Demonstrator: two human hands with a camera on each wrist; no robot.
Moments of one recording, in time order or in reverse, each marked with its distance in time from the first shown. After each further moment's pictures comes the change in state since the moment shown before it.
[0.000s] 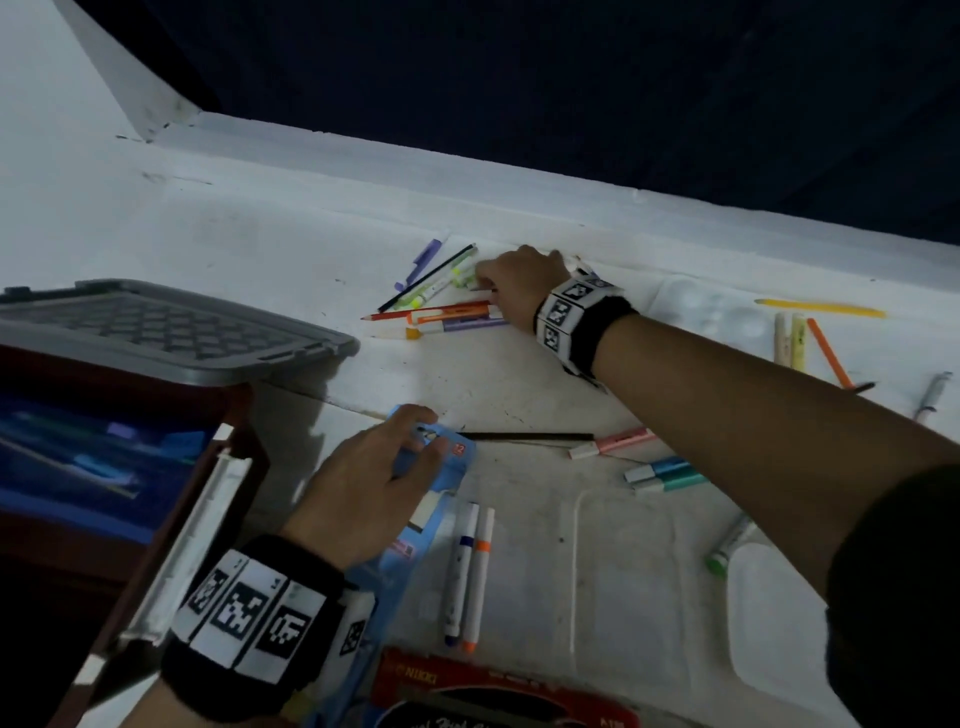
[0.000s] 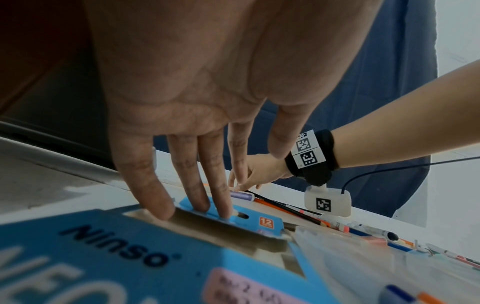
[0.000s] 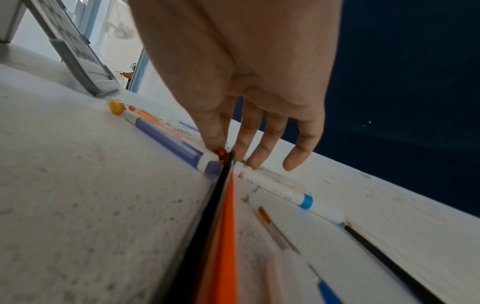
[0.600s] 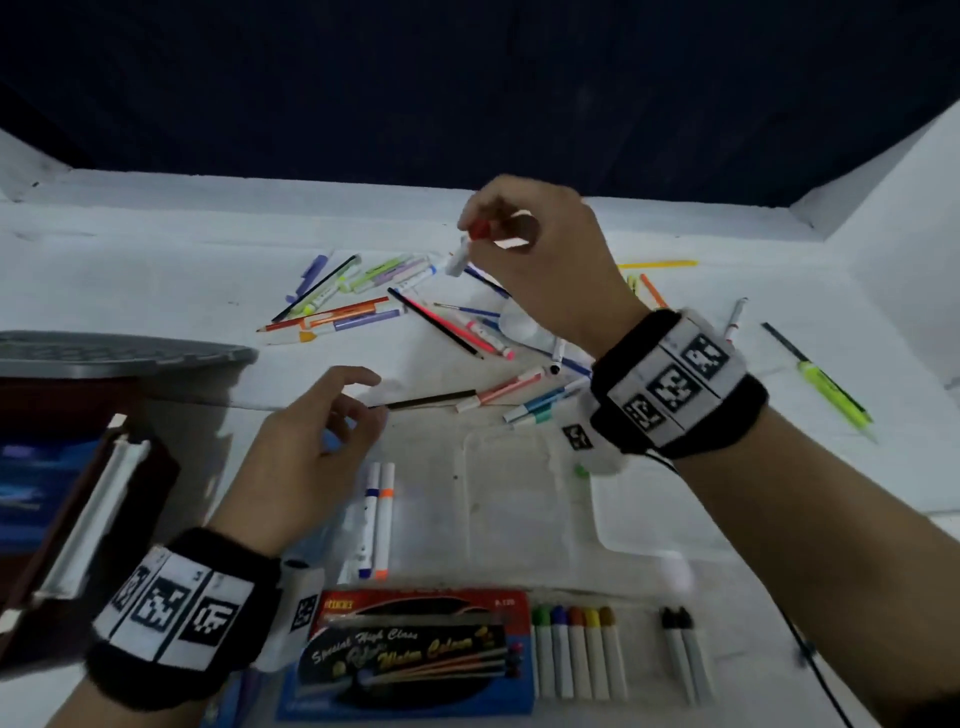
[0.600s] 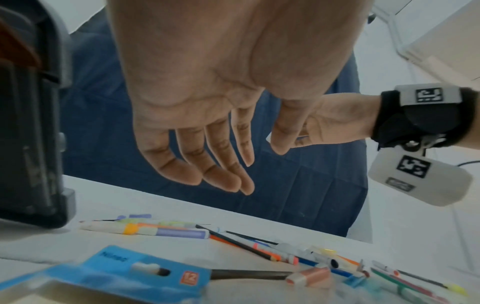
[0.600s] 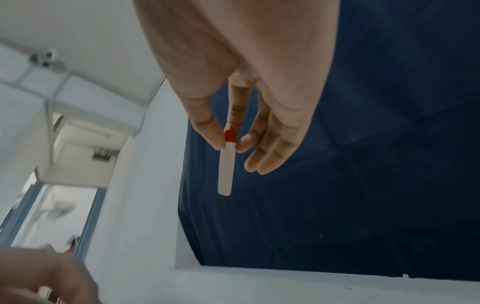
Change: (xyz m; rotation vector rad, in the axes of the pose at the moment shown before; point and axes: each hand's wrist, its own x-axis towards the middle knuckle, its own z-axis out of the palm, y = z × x) left_hand -0.036 0.066 0.023 0.090 0.137 0.259; right_hand -0.229 0.014 -0.104 0.934 0.676 0.056
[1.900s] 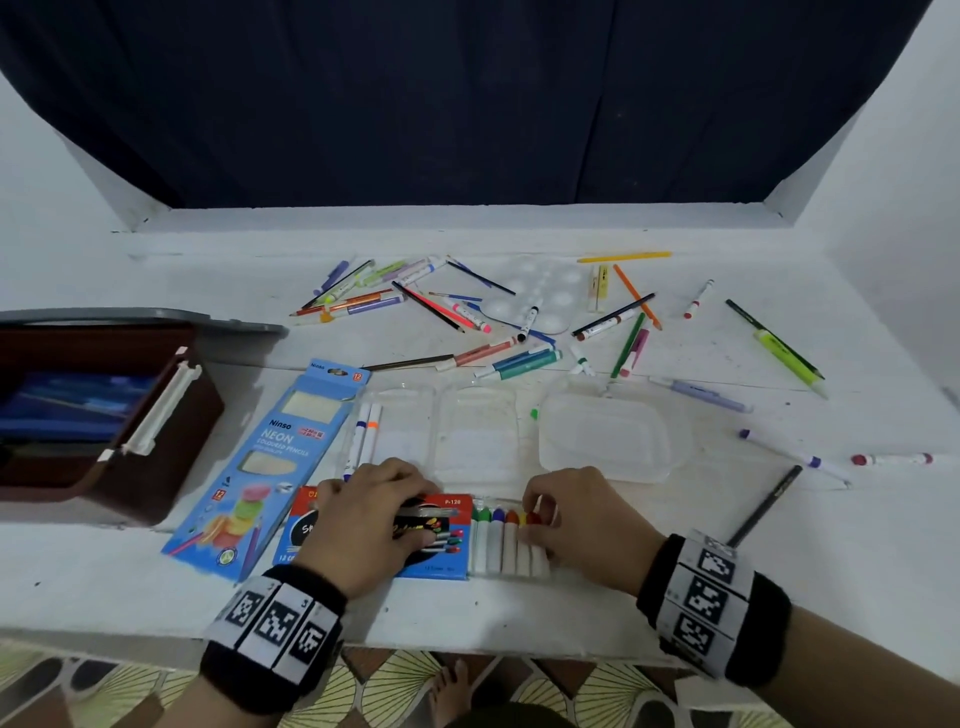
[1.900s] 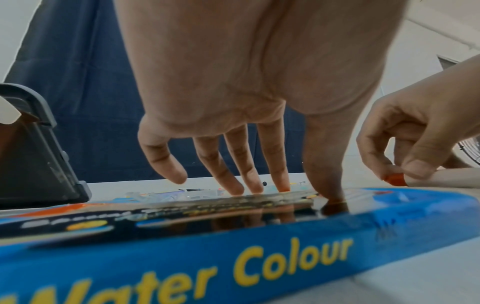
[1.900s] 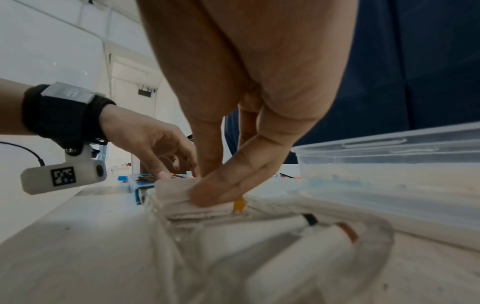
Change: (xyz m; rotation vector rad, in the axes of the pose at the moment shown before) left_hand -0.125 0.039 0.086 0.575 -0.315 -0.050; right_hand -0.265 0.049 -0.044 -0.304 -0.551 0.335
